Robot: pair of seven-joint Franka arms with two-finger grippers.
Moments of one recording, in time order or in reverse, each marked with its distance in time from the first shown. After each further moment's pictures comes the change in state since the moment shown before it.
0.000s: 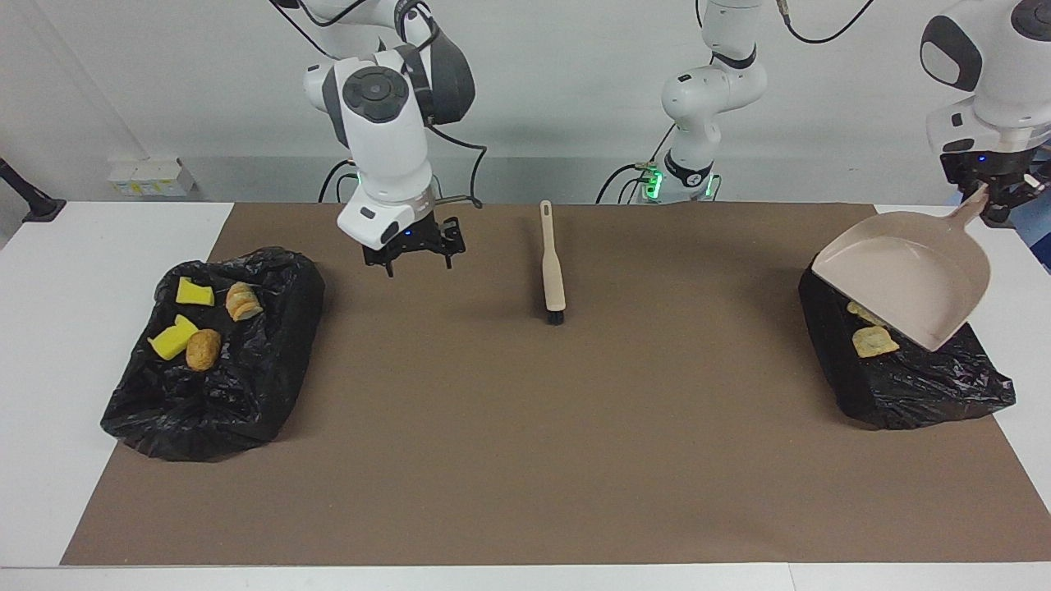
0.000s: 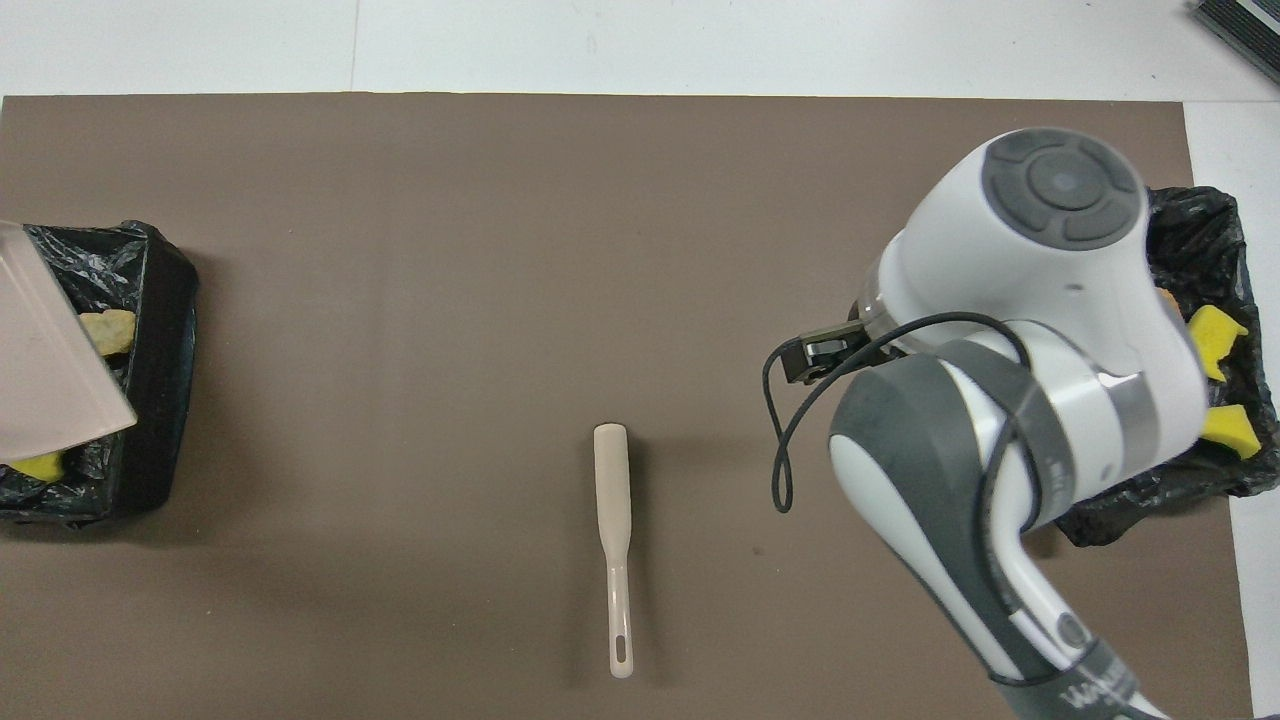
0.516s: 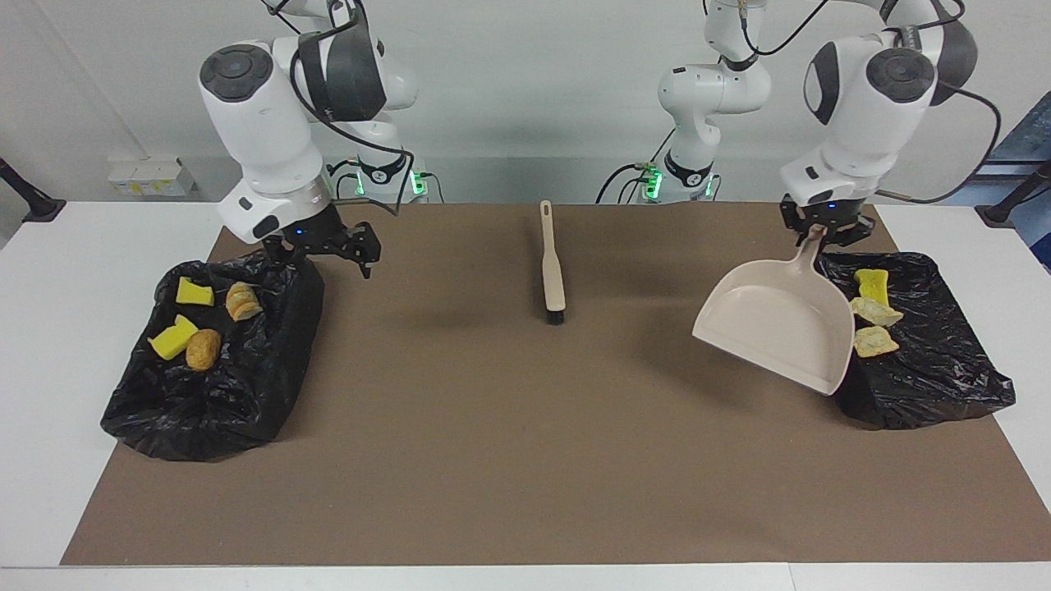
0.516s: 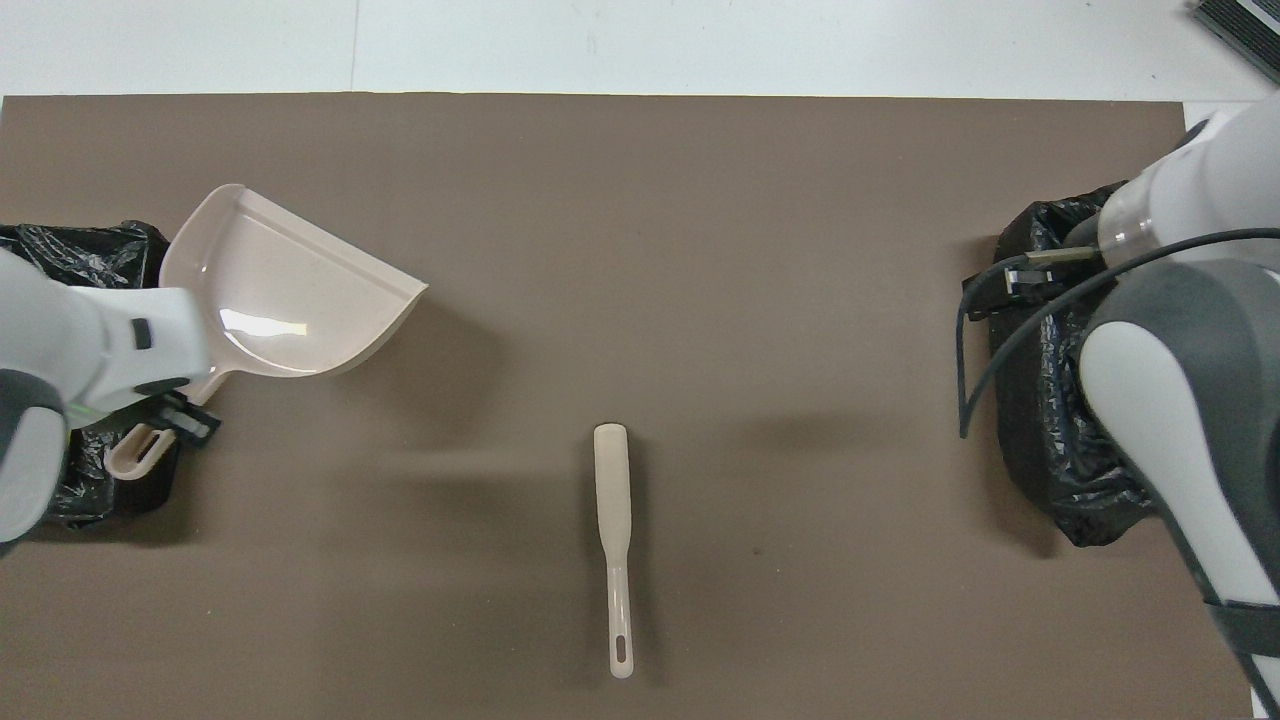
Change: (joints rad) left arm -0.387 0.043 -0.011 -0.088 -0.256 0.024 -0.857; right arm -0.168 -0.026 -0.045 0.038 -0.002 -0.013 -0.105
